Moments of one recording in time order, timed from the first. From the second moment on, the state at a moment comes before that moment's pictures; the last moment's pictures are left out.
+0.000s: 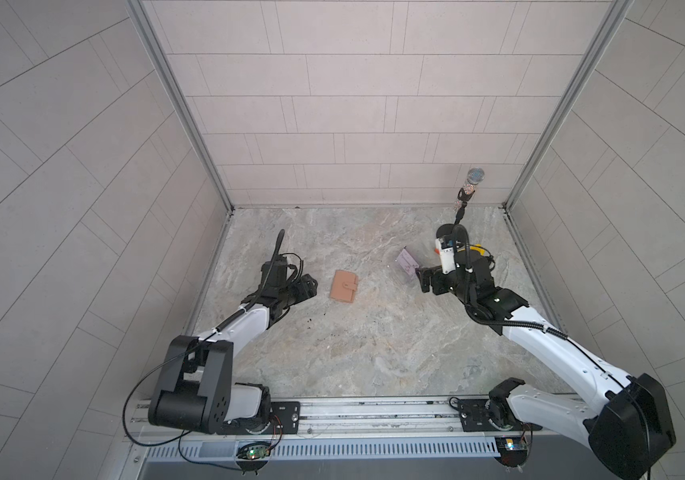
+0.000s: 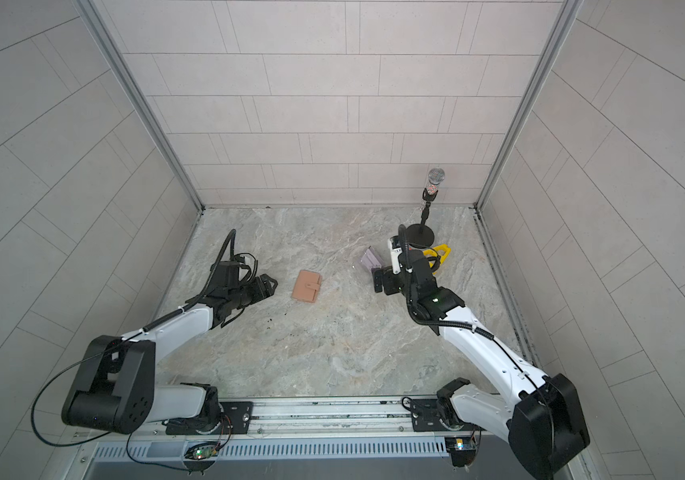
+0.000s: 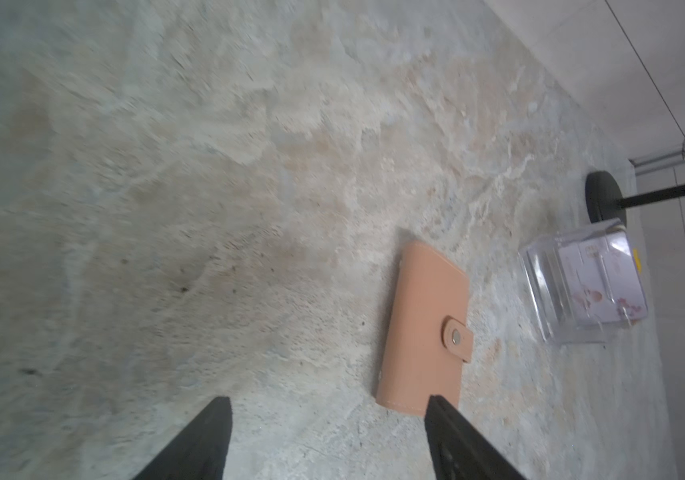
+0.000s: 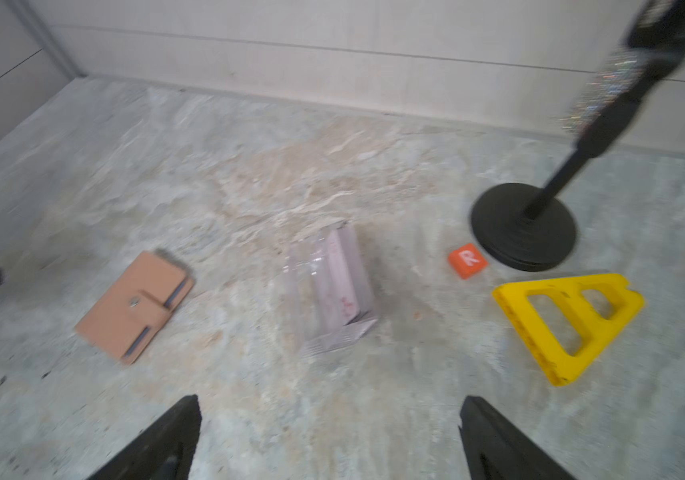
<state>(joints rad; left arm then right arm) -0.15 1.37 0.59 -0.02 0.29 -0.53 0.48 1.13 0.79 -0.24 0.09 0.14</state>
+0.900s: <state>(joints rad) -0.23 1.70 0.74 0.07 0.48 -0.56 0.70 1.92 1.35 -0.29 -0.10 0.20</state>
